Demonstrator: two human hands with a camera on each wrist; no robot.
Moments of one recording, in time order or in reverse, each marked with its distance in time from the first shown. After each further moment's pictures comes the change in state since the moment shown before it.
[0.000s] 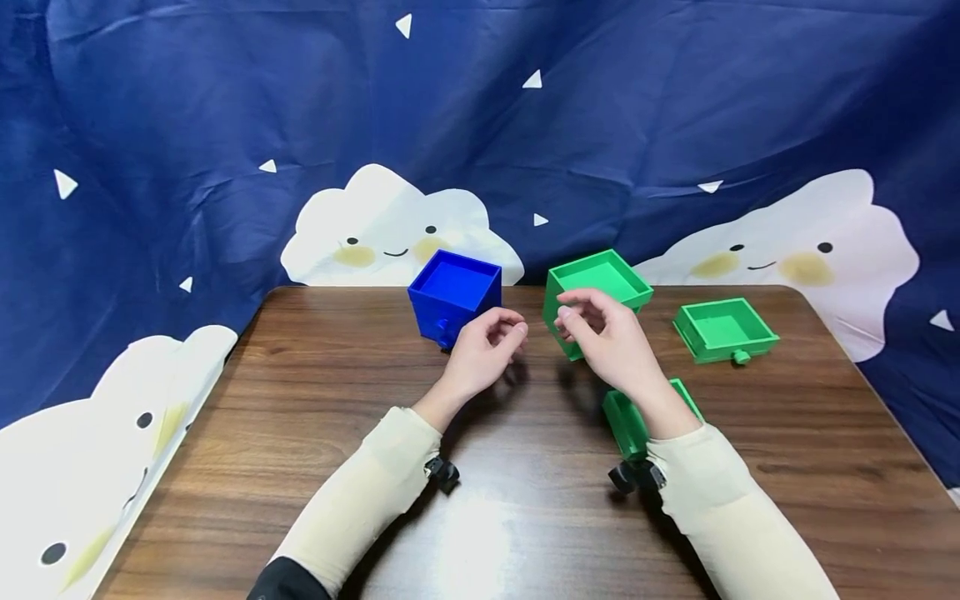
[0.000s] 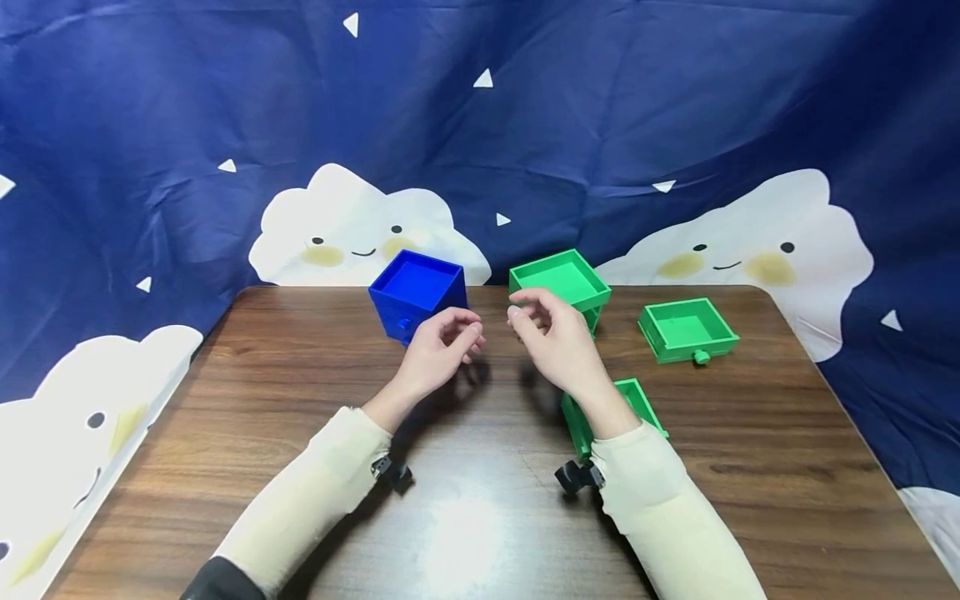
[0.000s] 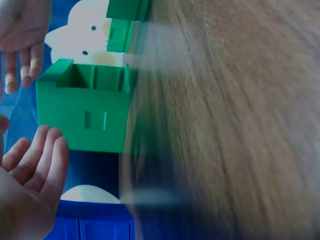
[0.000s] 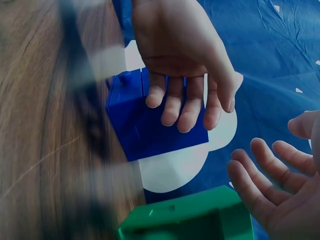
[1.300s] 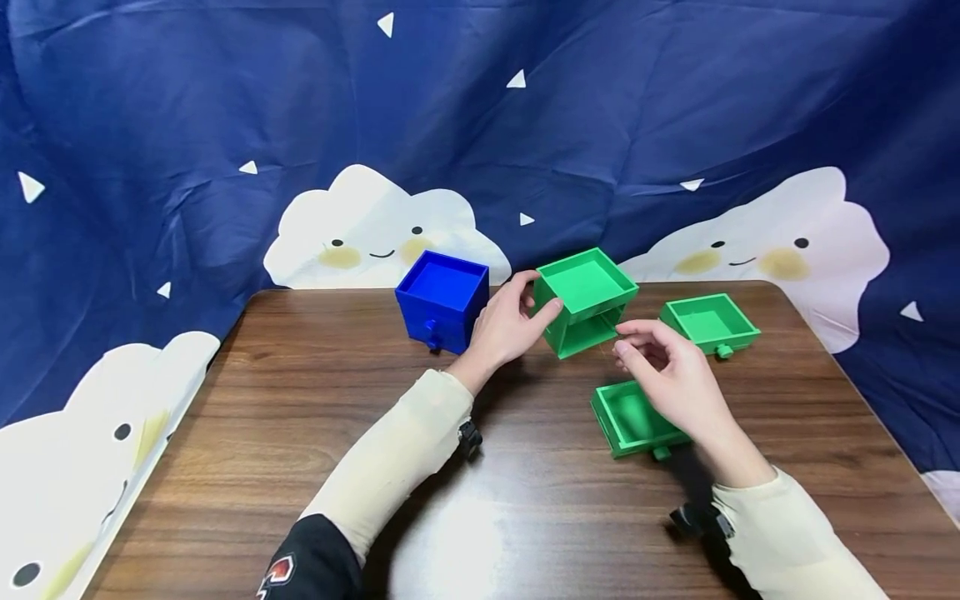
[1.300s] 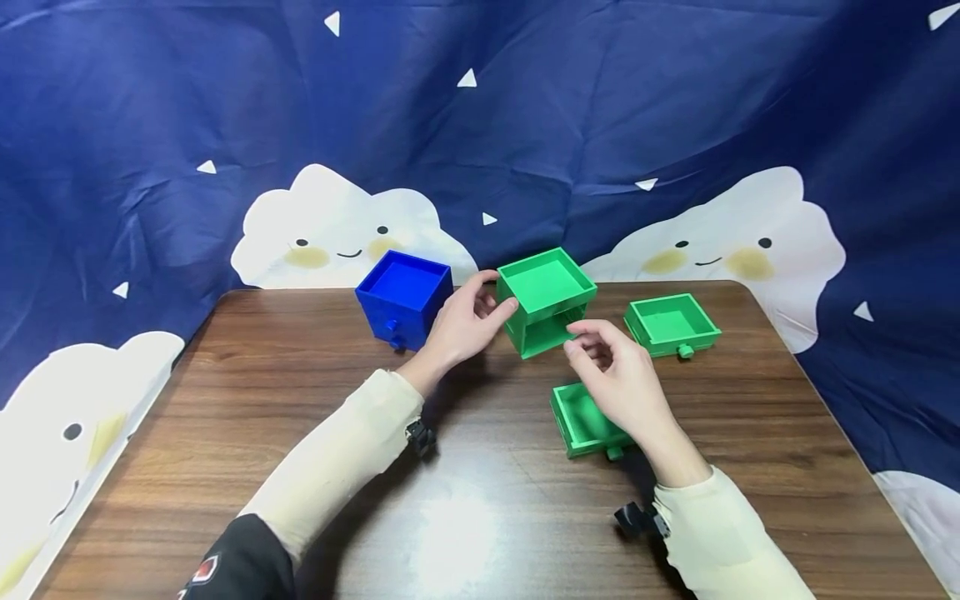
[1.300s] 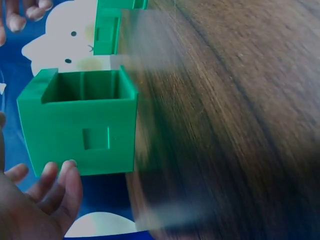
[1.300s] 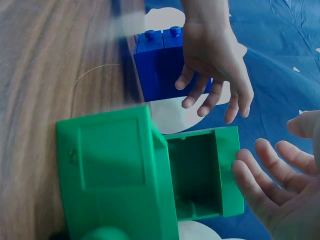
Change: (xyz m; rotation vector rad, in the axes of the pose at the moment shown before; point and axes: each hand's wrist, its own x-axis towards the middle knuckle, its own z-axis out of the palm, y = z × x) left_hand 0.051 0.018 0.038 0.416 0.040 -0.039; right_hand -0.064 0.019 -0.056 -0.181 0.112 0.005
